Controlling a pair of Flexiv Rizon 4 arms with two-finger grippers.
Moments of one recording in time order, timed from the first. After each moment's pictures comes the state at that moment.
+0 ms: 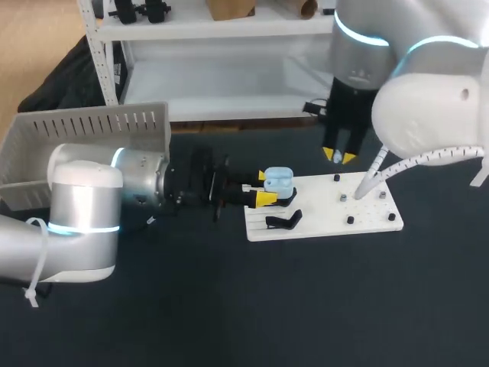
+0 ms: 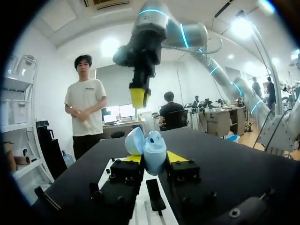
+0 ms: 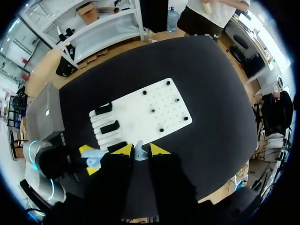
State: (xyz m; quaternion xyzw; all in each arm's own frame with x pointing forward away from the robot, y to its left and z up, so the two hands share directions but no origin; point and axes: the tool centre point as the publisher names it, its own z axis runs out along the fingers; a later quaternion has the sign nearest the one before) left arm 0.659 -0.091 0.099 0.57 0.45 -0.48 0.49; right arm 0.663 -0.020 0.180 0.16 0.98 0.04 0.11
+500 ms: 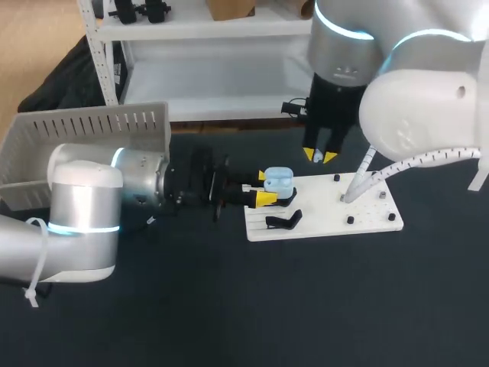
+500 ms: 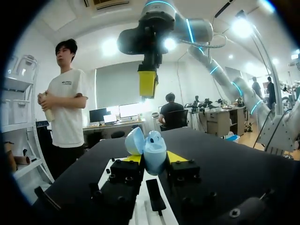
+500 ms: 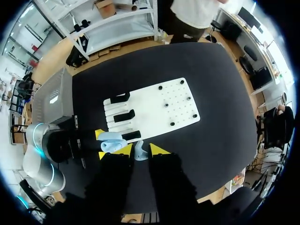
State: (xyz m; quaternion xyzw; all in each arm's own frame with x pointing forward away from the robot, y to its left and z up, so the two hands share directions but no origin) left arm 0.659 -0.091 0.099 0.57 0.45 -0.48 0.49; right arm 0.647 0.010 0.192 0.11 0.99 0.05 0.11
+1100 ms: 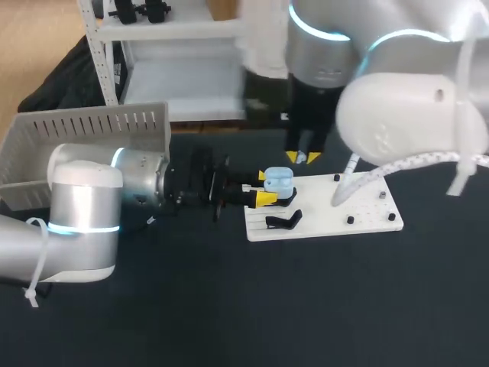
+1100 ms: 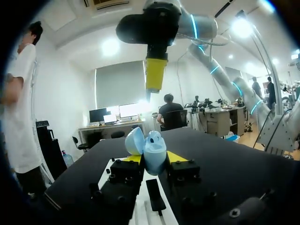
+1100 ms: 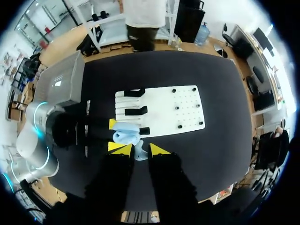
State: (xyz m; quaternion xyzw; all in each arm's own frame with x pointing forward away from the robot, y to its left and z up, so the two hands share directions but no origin) left arm 0.659 -0.091 0.099 0.57 0.45 -0.48 0.49; right arm 0.638 0.042 0.196 0.01 0.99 0.03 0.12
